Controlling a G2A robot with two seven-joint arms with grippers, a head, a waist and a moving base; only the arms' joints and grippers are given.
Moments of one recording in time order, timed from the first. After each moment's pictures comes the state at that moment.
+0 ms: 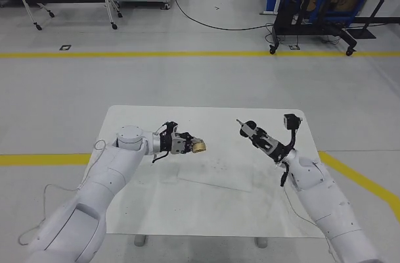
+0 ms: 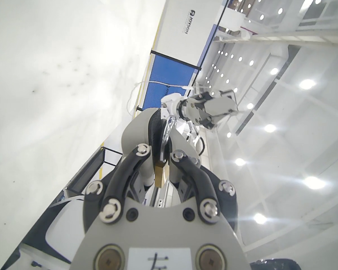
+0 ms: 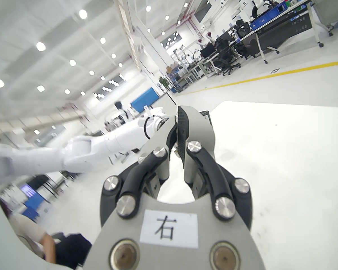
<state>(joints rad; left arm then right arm) 0.63 -1.36 -0.77 -0.60 -0.61 0.15 -1.16 -1.23 -1.12 1.27 -1.31 -0.29 -0.87 0.25</state>
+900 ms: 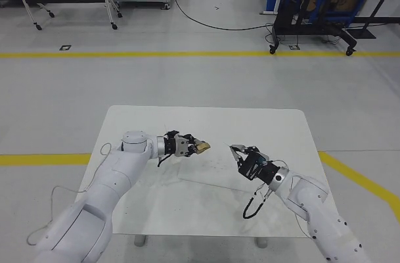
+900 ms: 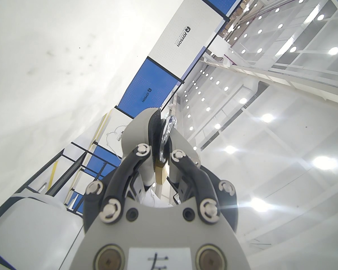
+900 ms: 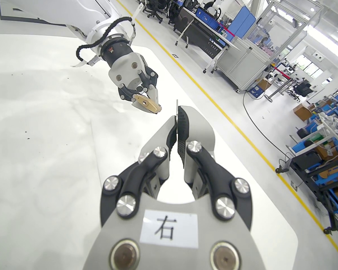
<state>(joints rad) 0.64 -1.40 -0.79 -0.55 -0.72 0.29 -1.10 -1.55 -1.09 1.31 -1.86 -1.60 -0.45 -0.07</state>
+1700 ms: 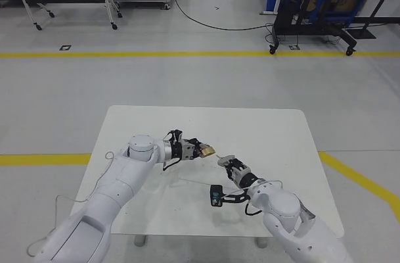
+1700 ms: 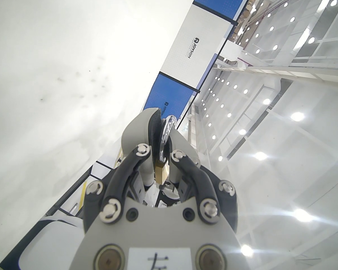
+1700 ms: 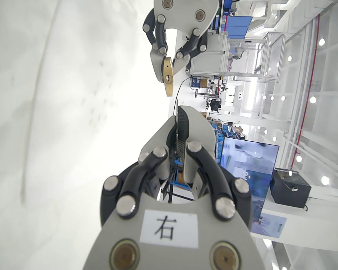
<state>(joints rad) 0.74 -1.37 -0.82 -0.75 -0.58 0.23 -0.95 -1.51 -1.09 1.03 -1.93 -2.60 -0.39 0.12</state>
